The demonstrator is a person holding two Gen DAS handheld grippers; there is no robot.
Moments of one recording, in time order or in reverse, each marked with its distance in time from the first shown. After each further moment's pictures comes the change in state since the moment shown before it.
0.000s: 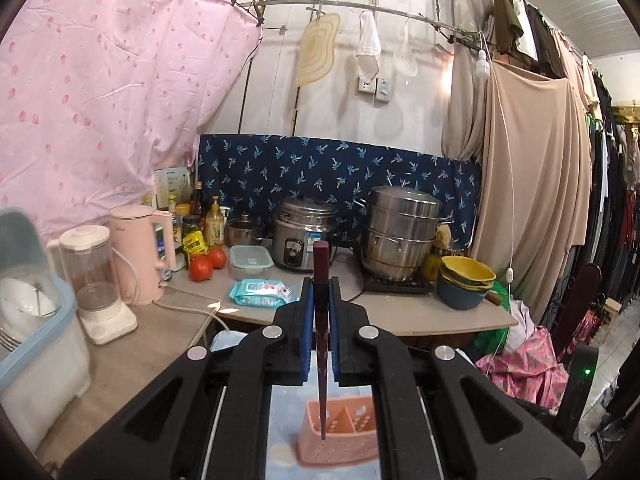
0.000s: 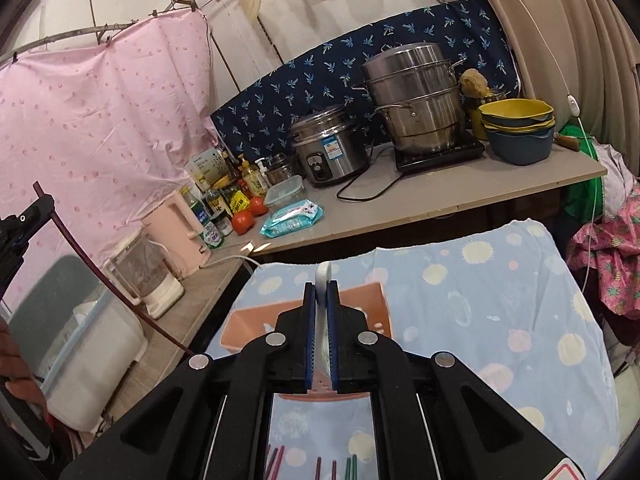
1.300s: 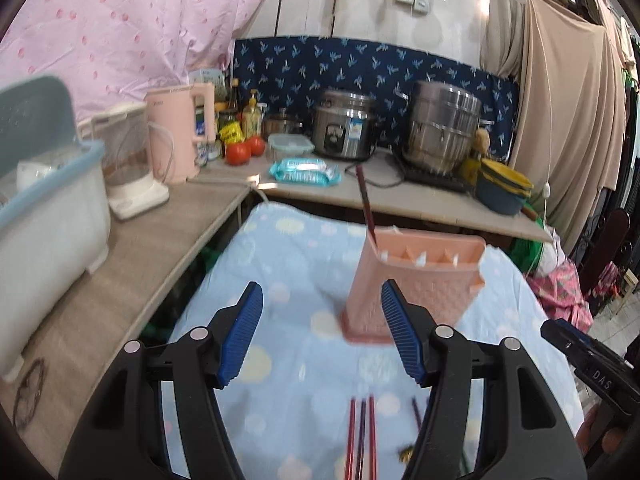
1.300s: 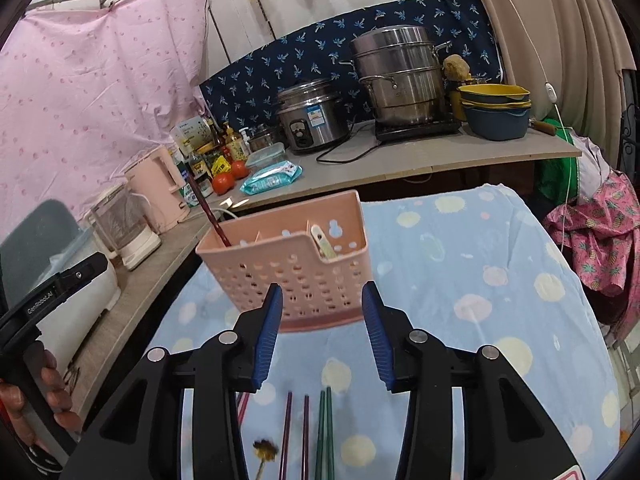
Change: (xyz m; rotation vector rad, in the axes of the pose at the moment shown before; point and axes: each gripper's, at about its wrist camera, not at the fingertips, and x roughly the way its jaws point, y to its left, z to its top) left arm -0.021 0.046 -0.159 -0.024 0.314 0.127; right arm -0.045 0.007 -0.109 -0.088 0.070 -0.127
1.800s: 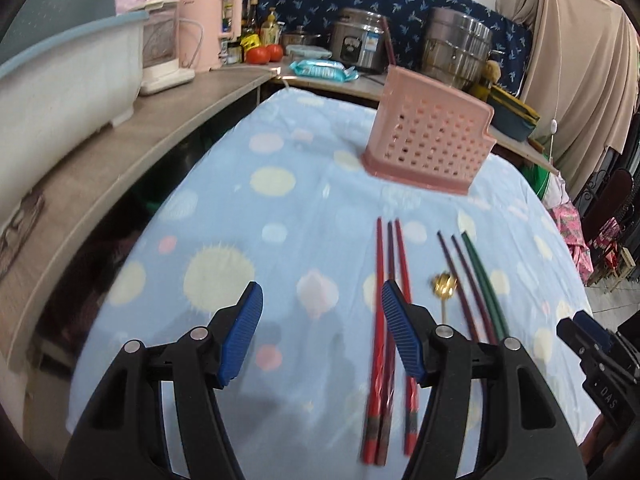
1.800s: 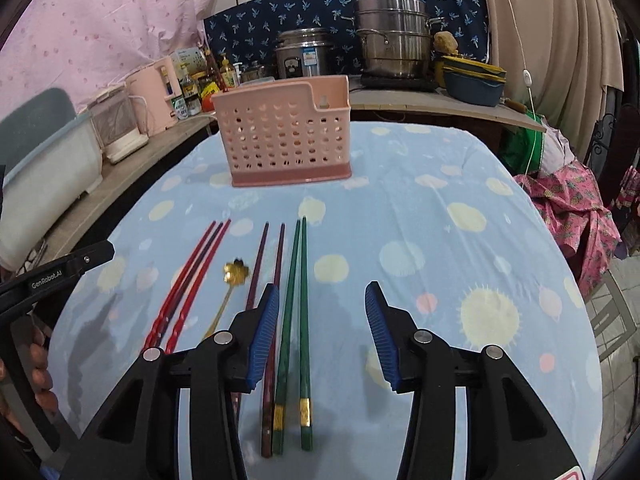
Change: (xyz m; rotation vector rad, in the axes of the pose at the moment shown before) left arm -0.028 0.021 -0.141 -0.050 0.231 0.017; right arm -0.051 0.013 -0.138 -0.121 0.157 -0.138
